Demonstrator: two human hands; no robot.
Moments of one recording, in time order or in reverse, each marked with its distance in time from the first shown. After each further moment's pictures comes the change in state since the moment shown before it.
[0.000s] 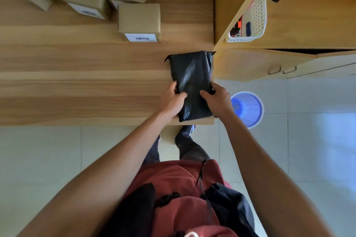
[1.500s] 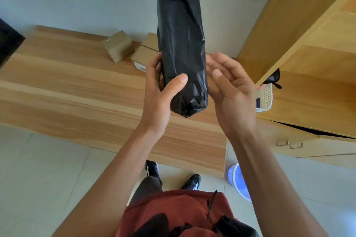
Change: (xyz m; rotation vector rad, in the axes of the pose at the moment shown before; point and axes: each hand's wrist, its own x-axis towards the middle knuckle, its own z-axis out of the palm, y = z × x) left_hand -0.171 0.110 -0.118 -0.724 0.251 0.858; right_hand -0.125 -0.199 -0.045 0.890 -0.230 -0.765
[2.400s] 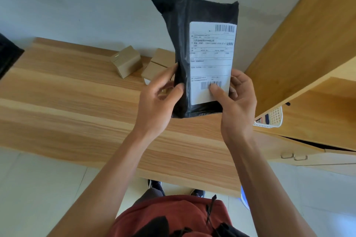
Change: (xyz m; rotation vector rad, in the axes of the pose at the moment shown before) left_hand 0.076 0.025 -0.082 0.262 -0.122 0.142; right_hand 0.038 0.024 0.076 -0.210 0.259 -0.065
